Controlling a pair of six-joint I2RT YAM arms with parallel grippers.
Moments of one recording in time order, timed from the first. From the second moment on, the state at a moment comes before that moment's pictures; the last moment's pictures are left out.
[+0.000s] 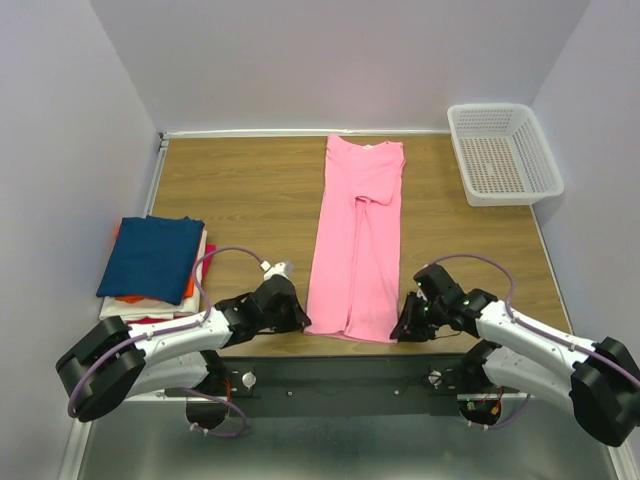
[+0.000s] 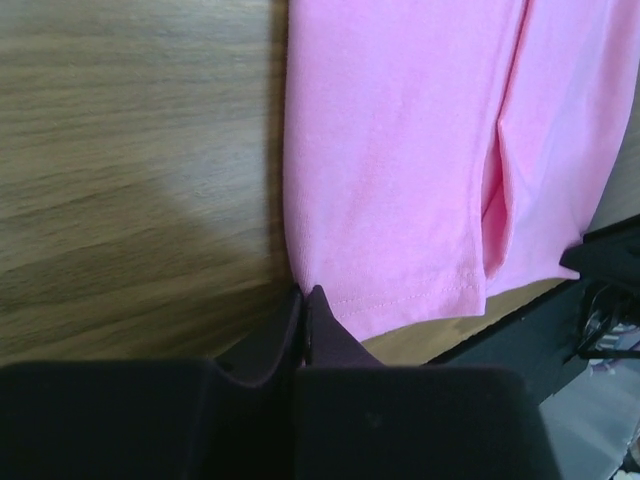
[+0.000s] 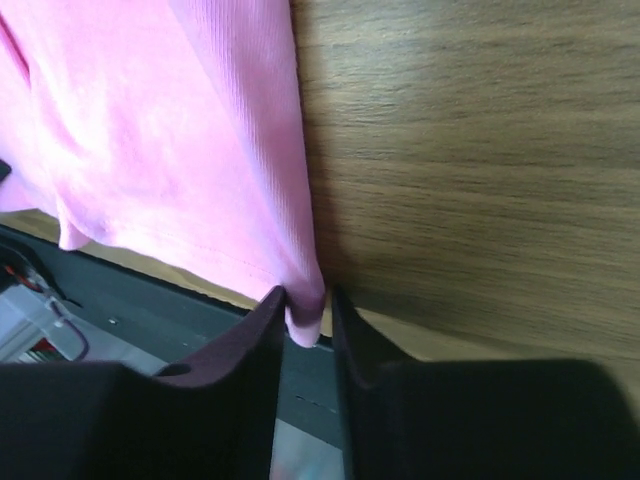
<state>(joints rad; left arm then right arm) -0.90 1.07 0.30 -0.04 -0.02 -1.02 0.65 0.96 0.34 -0.49 -0.26 0.94</state>
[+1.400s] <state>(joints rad) -0.75 1.53 0.88 -0.04 -0.09 -0.83 0.58 1.40 0.91 -0.37 0.25 0.78</state>
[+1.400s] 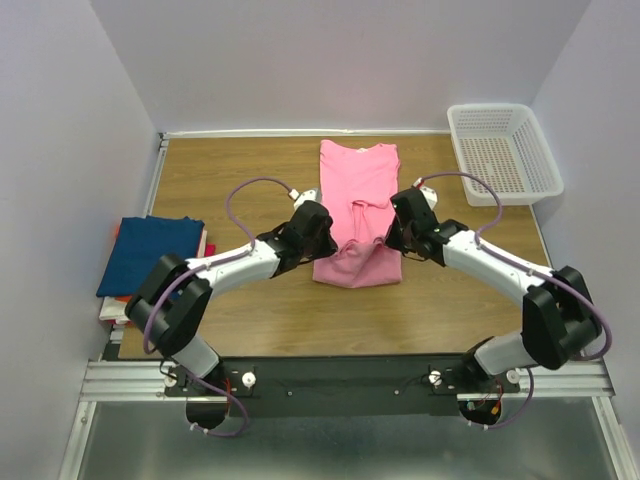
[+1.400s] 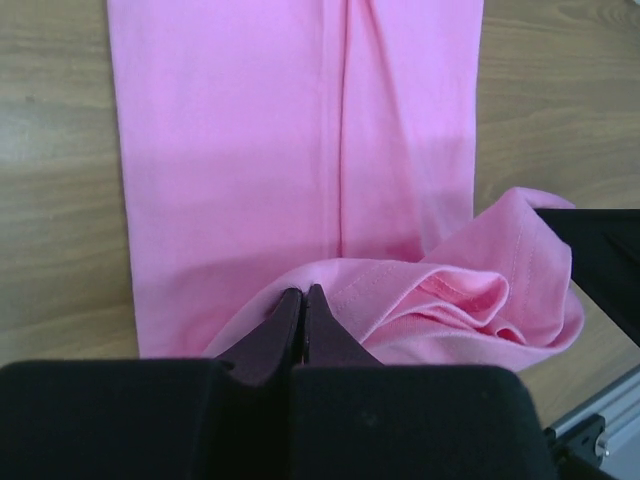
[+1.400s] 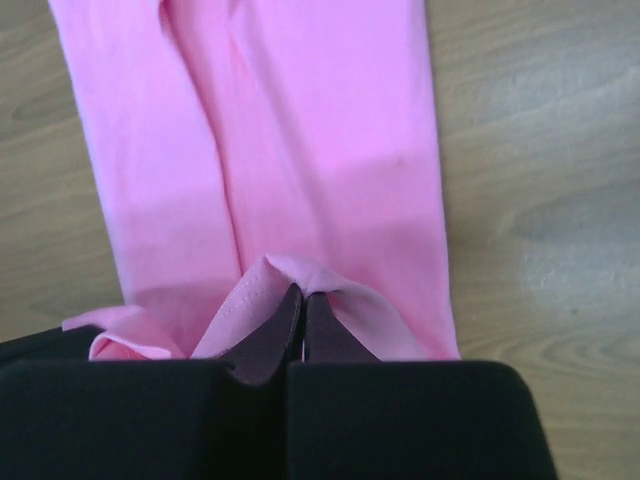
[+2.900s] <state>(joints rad) -0.53 2.01 1.39 -0.11 -0.10 -0.64 0.36 1.88 1.23 -0.22 0.12 0.68</state>
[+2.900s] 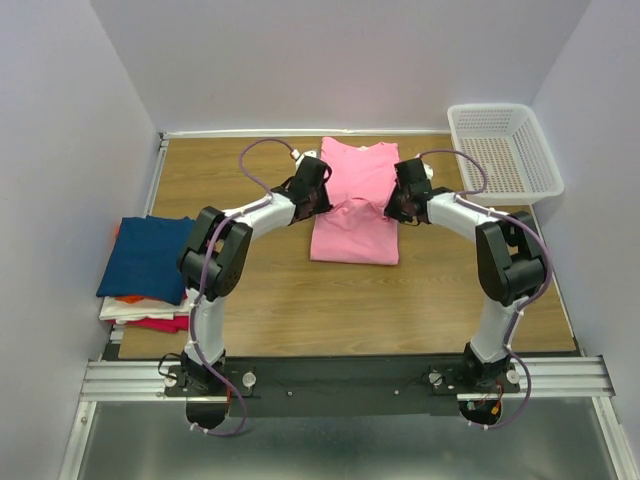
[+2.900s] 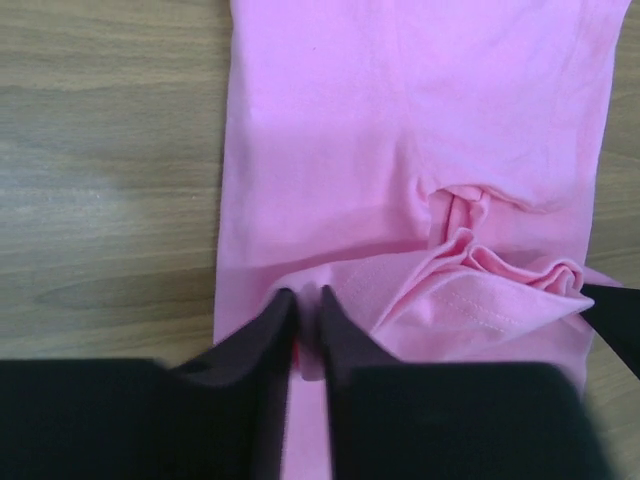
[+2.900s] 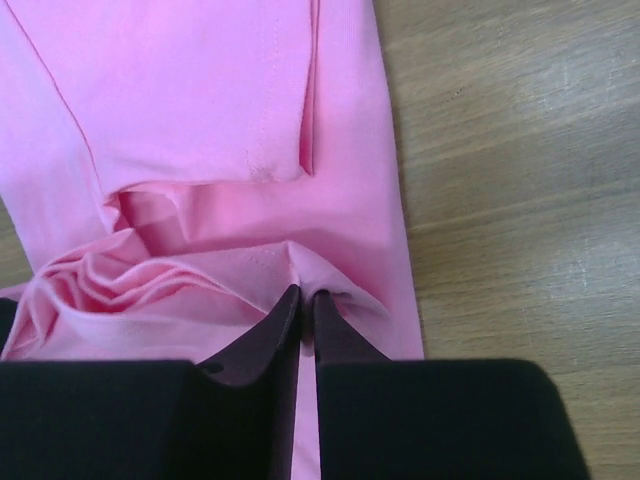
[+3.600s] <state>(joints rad) -0.49 1.93 1.38 -0.09 -0.04 -0.61 0.35 1.78 1.26 -0.20 0.09 0.61</state>
